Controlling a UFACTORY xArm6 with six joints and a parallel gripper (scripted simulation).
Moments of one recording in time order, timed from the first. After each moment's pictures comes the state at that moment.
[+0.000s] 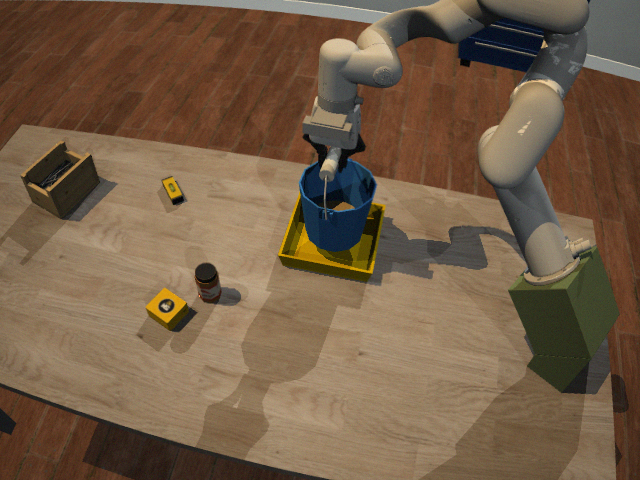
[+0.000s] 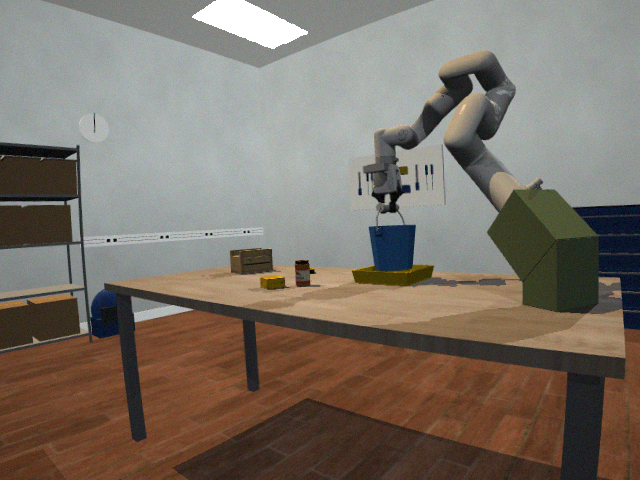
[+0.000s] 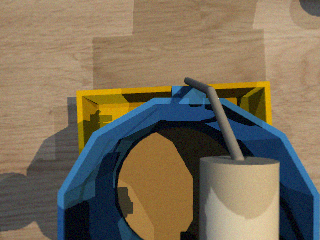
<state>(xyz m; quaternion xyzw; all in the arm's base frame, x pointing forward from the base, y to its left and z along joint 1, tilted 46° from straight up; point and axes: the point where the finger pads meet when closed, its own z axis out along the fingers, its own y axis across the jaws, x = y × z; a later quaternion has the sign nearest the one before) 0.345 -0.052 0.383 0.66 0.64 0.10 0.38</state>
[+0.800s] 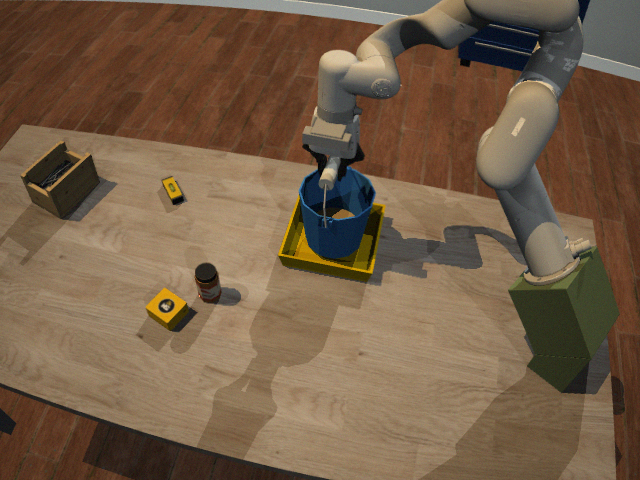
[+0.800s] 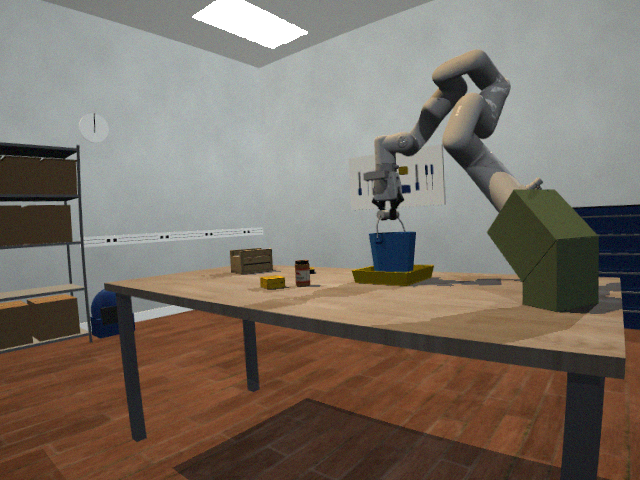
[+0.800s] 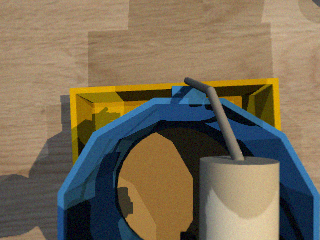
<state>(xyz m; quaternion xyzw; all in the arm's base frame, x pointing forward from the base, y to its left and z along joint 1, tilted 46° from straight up) 0.360 -0.062 0.365 0.66 0.64 0.10 0.38</state>
